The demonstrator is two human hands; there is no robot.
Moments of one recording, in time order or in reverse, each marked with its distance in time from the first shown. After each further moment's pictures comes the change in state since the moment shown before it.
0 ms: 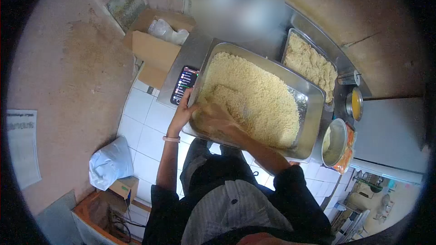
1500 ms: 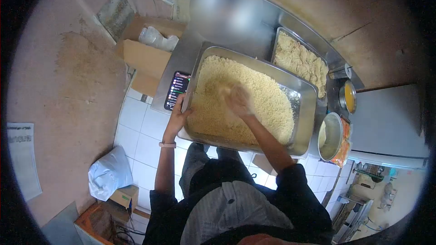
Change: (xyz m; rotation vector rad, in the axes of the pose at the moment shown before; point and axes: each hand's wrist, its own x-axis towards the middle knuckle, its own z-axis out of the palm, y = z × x) left_hand -0.001 -0.005 -0.002 0.030 0.004 -0.023; right_hand 0.017 0.043 -0.075 -0.568 0.433 -0.169
